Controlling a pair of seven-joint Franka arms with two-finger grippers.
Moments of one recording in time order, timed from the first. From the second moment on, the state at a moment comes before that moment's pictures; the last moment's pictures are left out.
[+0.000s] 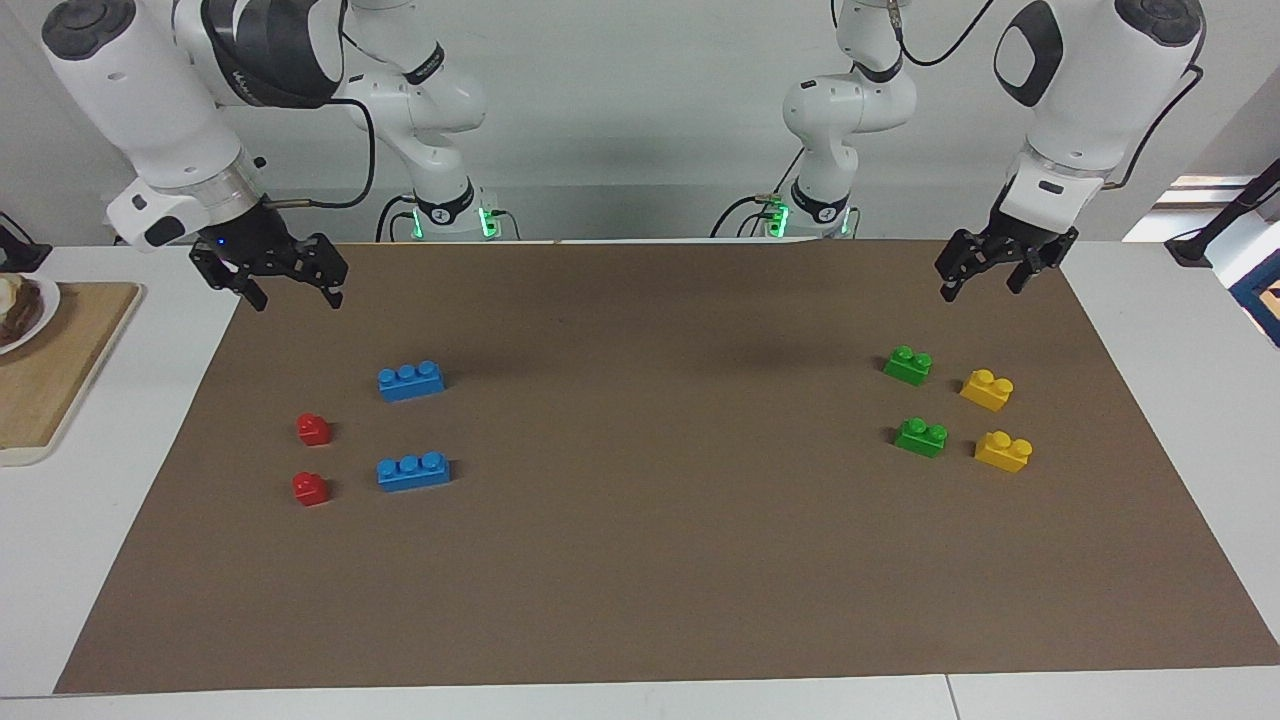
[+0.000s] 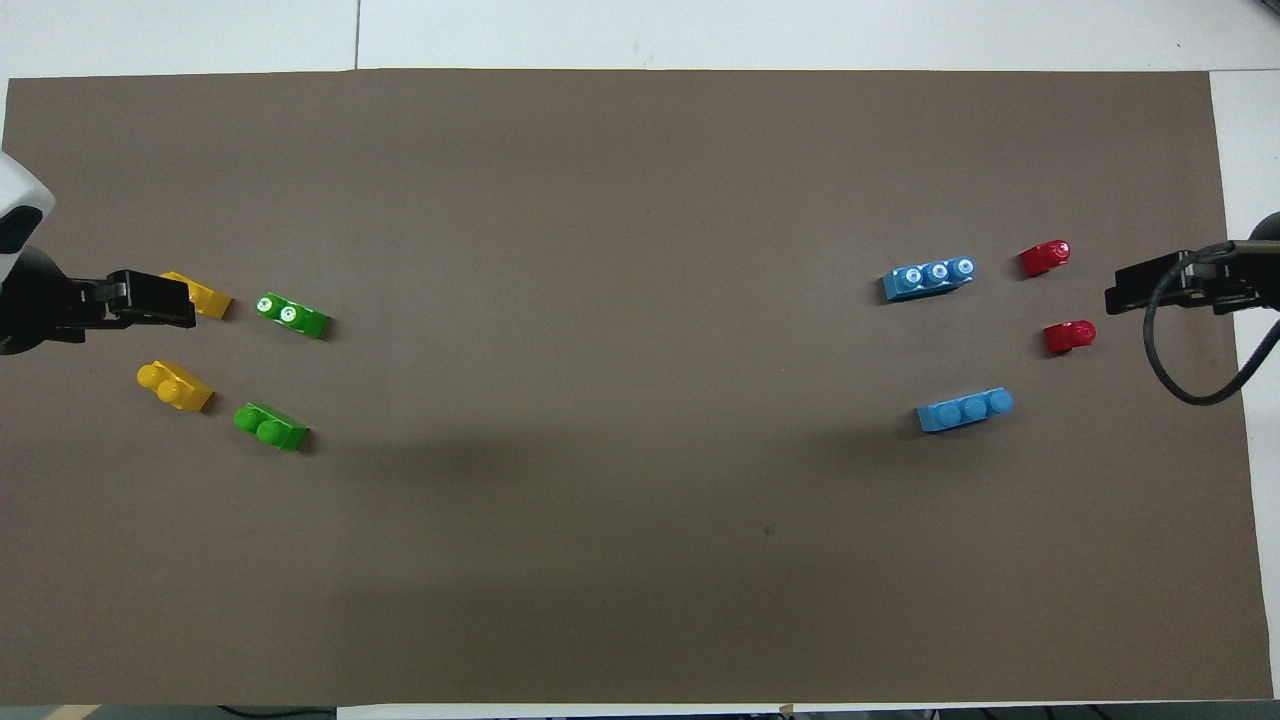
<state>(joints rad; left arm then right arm) 0.07 -0.09 -0.12 -1.78 0.00 1.75 -0.11 0.01 -0.01 -0.07 -1.69 0.04 1.67 -0.04</state>
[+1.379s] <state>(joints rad) 0.07 -0.09 -0.12 -1.78 0.00 1.75 -0.11 0.00 -0.01 -0.07 -1.71 0.04 1.67 -0.04</state>
